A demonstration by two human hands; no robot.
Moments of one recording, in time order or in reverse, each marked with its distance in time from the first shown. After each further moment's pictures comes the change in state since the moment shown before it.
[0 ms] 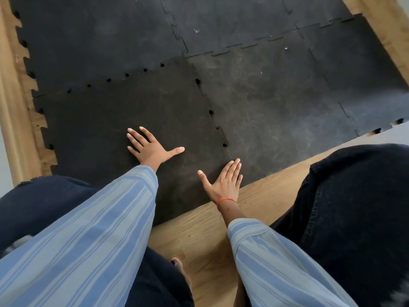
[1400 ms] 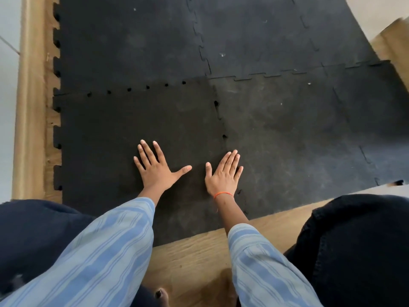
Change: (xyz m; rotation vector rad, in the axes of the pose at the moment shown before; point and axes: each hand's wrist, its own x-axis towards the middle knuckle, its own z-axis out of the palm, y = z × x) left_hand 0.009 -0.012 0.035 0.086 0.256 0.067; right_hand 0.087 -0.048 -0.005 -0.180 0.110 -0.211
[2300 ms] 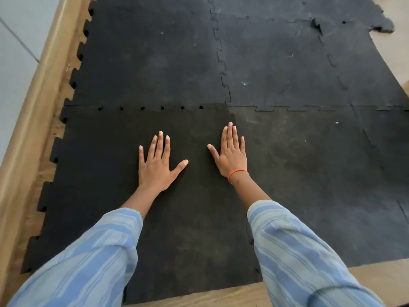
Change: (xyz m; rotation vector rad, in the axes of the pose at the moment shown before) left_hand 0.087 -0.009 -0.011 0.016 0.273 0.141; right_hand 0.154 -0.053 -0.035 -0.231 0.134 -0.474
